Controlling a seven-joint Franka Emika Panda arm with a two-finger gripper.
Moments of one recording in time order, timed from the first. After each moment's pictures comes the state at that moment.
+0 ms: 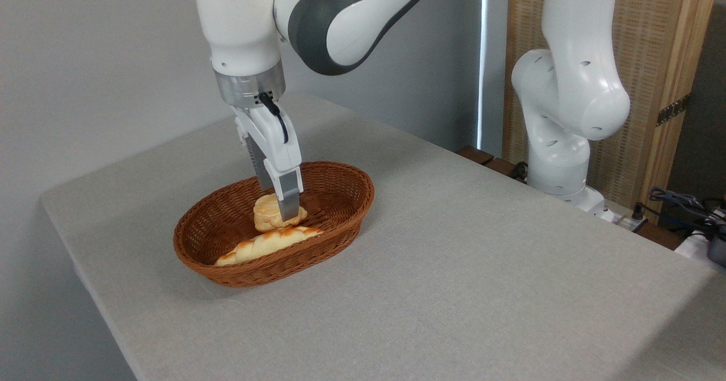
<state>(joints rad) -0.38 -0.03 0.13 -1.98 -0.18 1.94 0.78</state>
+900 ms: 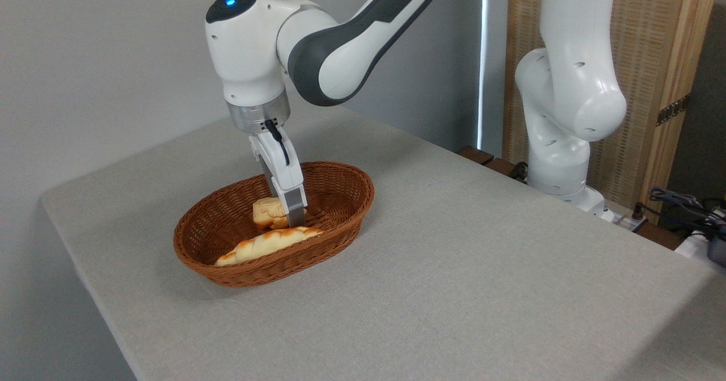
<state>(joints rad) -0.46 0.00 0.12 -2.08 -0.19 2.06 0.78</state>
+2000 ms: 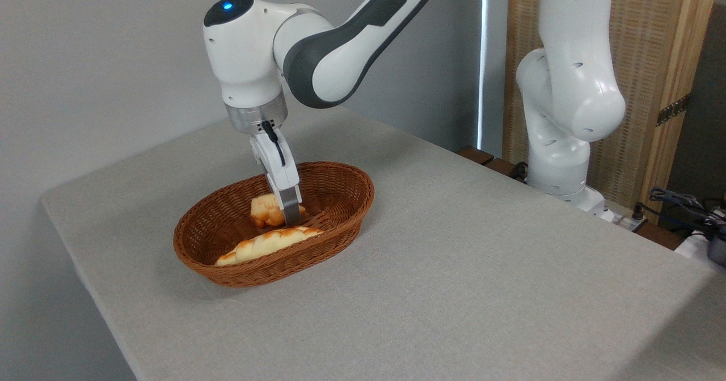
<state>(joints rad) -0.48 0.02 0.12 -2.08 -0.19 2.07 0.78</state>
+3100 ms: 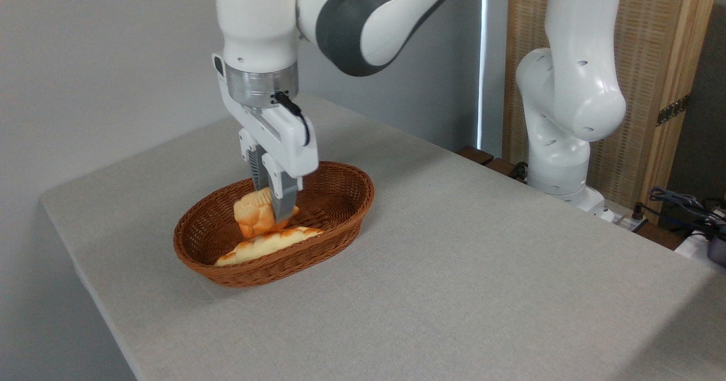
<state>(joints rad) -0.47 -0.08 0.33 -1.99 -0.16 2.02 0.75</state>
